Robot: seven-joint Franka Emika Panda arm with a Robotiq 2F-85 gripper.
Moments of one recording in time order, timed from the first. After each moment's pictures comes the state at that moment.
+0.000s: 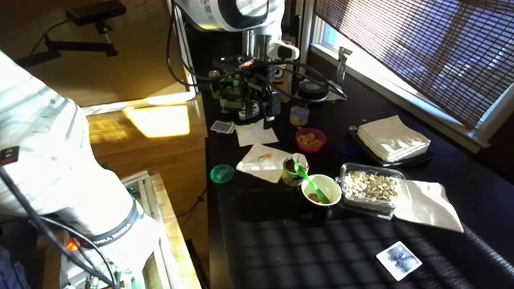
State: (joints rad) arm 0.02 -0.20 0.09 -2.43 -0.15 2.05 0.16
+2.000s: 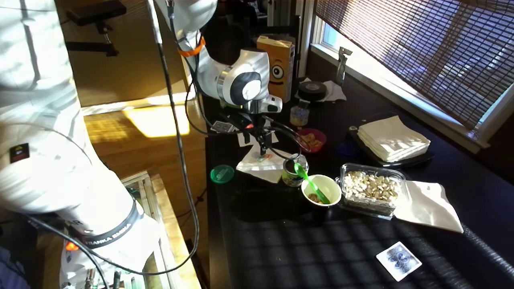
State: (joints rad) arm 0.11 0.27 0.12 -2.45 -0.15 2.67 0.23
